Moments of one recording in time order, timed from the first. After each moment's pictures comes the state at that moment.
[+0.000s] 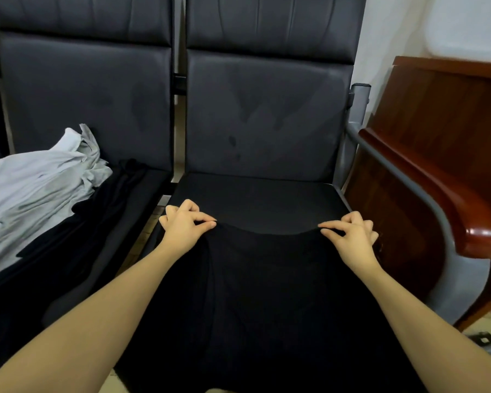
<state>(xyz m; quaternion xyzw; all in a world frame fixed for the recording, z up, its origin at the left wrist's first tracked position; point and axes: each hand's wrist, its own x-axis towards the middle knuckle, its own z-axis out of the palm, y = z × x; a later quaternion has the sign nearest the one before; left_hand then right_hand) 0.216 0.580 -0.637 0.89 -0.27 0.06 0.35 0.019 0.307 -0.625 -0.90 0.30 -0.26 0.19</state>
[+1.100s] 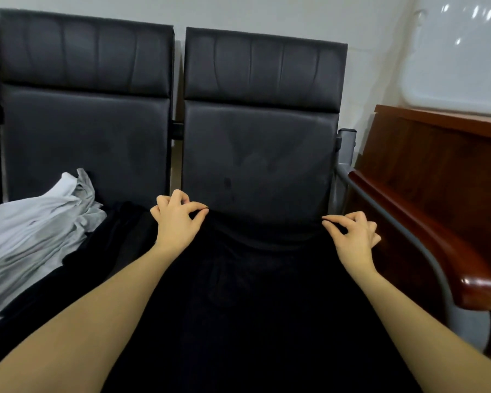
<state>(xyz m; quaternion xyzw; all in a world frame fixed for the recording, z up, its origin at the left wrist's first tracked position) 0.268 0.550 -0.564 0.86 -0.27 0.28 0.34 0.066 0.287 -0.561 -0.84 0.29 -0.41 0.21</state>
